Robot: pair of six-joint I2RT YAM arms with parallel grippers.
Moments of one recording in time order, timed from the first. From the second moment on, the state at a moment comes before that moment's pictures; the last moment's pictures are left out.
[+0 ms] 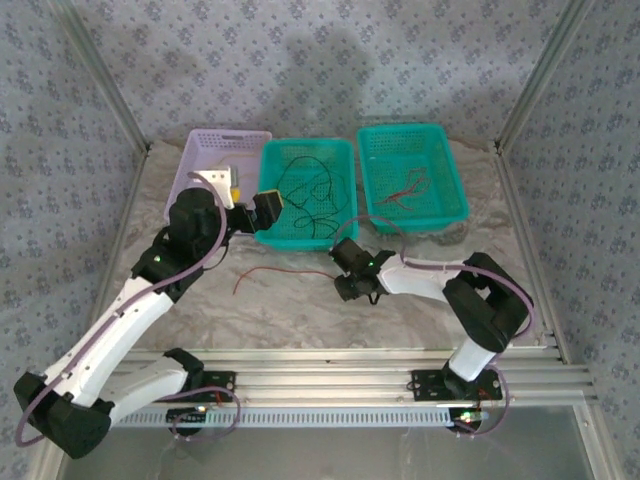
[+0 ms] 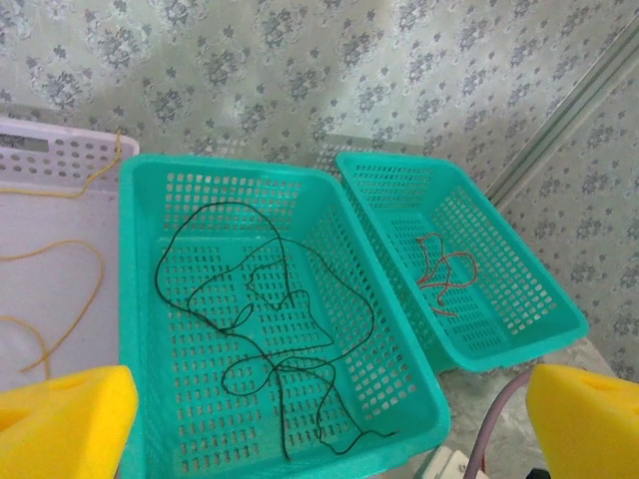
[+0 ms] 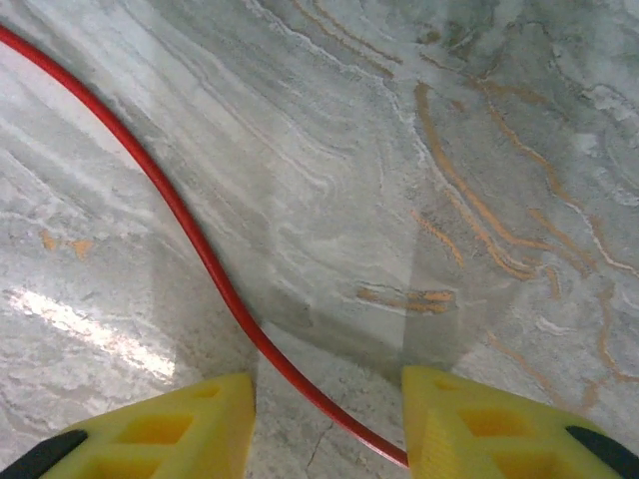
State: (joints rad) left arm -0.56 0.97 1.00 -0.30 -0.07 -0.43; right arm 0.82 1.66 0.86 -0.39 0.14 0.26
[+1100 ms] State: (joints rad) left arm -0.56 0.75 0.93 -0.40 -0.17 -0.44; right arm 0.97 1.24 0.94 -0.54 -0.30 0.15
